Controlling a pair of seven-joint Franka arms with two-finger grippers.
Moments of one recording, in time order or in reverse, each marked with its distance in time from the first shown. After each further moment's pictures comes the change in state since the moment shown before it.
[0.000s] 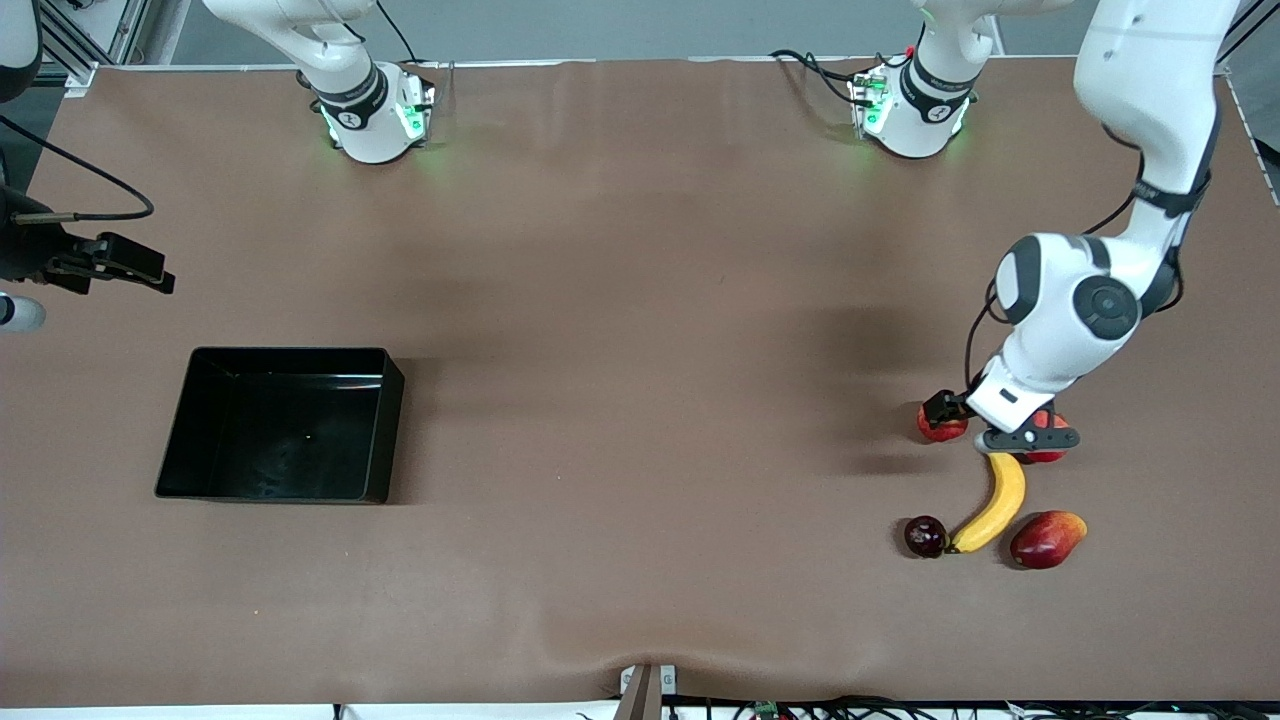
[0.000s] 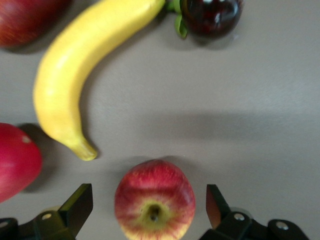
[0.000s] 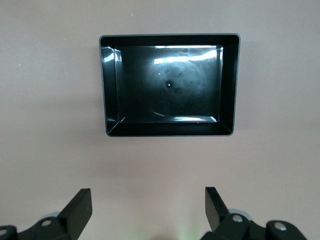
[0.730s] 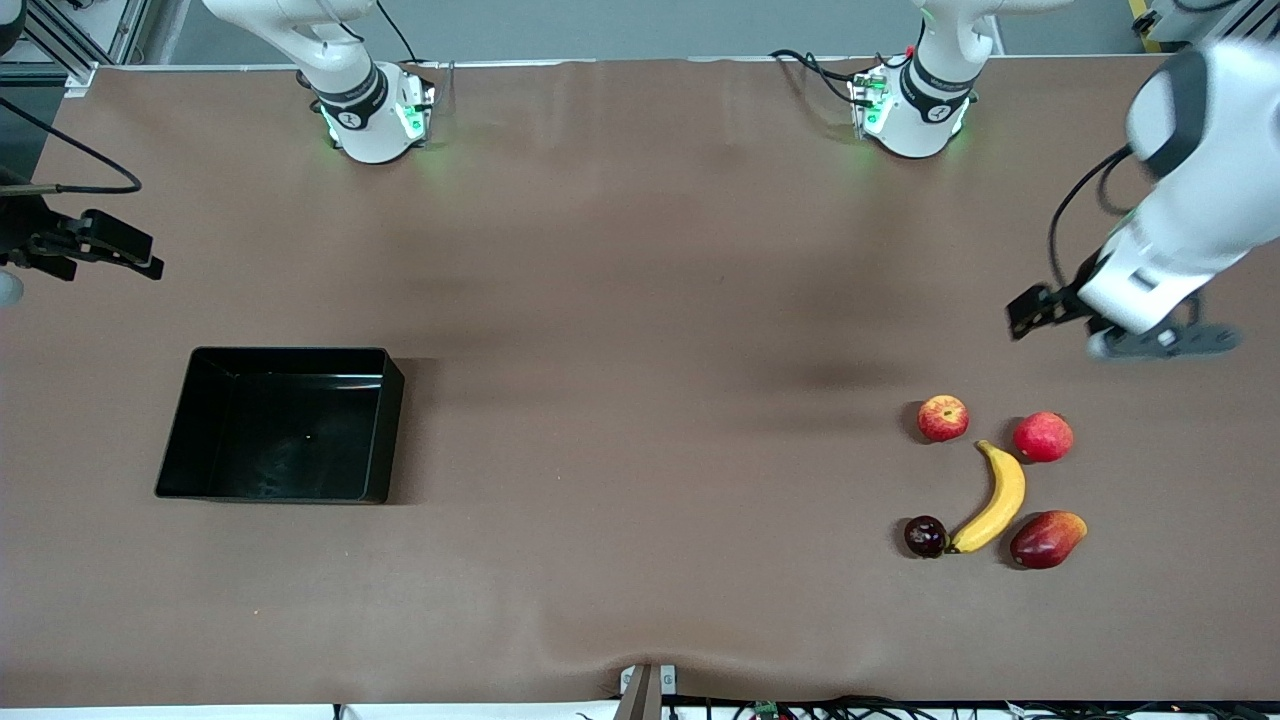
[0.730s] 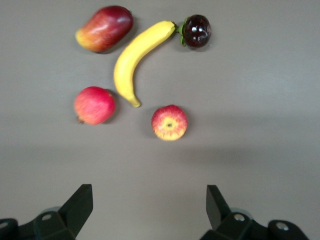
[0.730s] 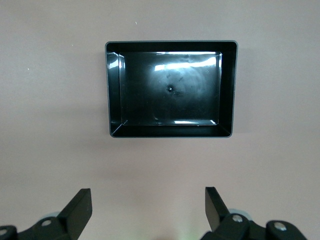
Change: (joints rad) left arm 0.001 -0.398 0.001 0.061 0.000 -0.512 0.000; right arm 0.000 -0.034 0.005 0.000 0.000 0.000 0.000
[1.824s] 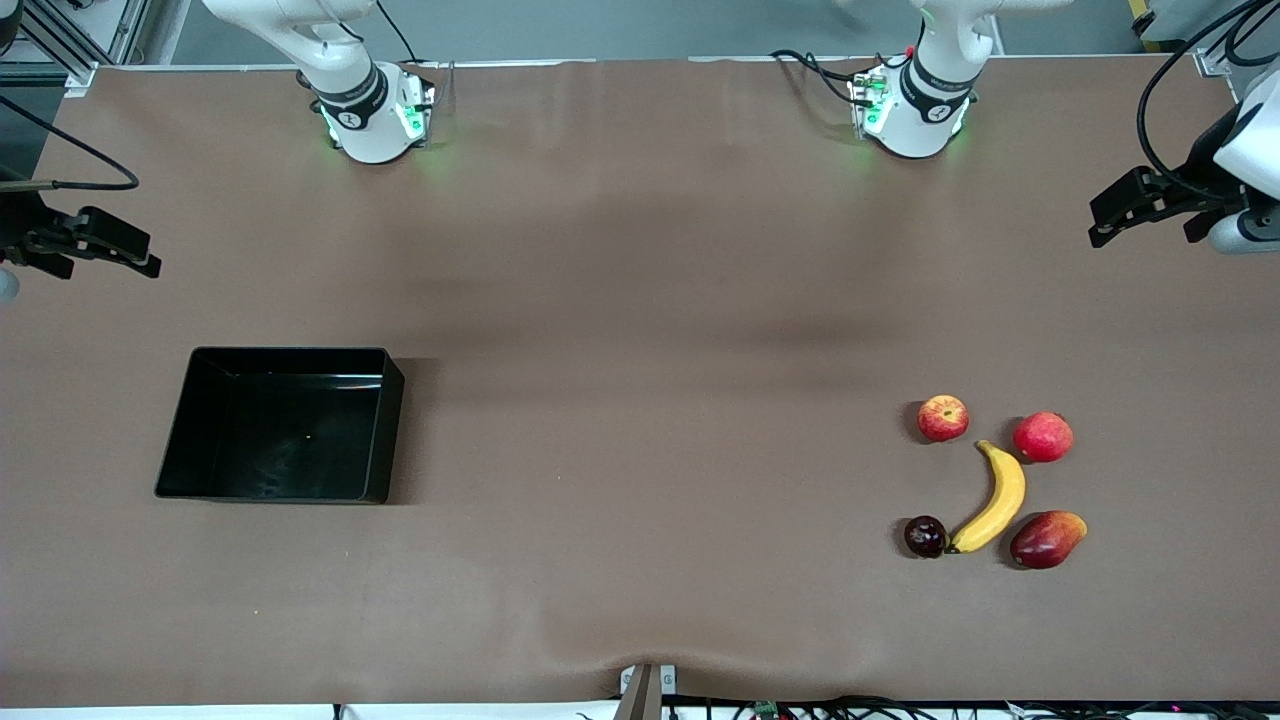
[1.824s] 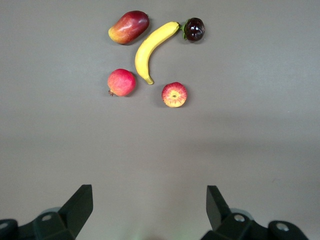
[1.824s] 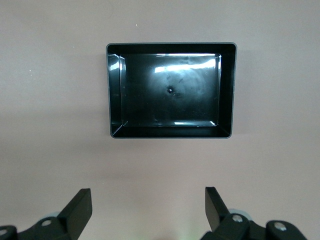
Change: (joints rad) left arm 0.002 -0.102 0.004 0.410 0.000 -0.573 0.012; right arm 0.000 -0.012 0.001 0.001 0.000 0.001 0.000
